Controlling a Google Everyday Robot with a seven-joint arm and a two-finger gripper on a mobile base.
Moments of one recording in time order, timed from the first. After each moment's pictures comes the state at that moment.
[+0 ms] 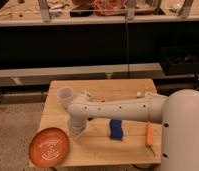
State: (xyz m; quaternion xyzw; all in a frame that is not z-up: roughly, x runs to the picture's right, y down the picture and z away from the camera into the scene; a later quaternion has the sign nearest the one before) arm -0.136 0.259 0.777 -0.34 -0.25 -0.28 0.86
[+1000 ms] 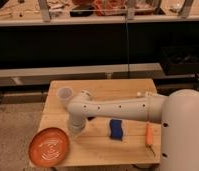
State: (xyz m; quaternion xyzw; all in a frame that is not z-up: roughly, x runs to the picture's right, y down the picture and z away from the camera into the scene) arm -0.139 0.257 0.775 -0.34 -0.26 -0.28 0.86
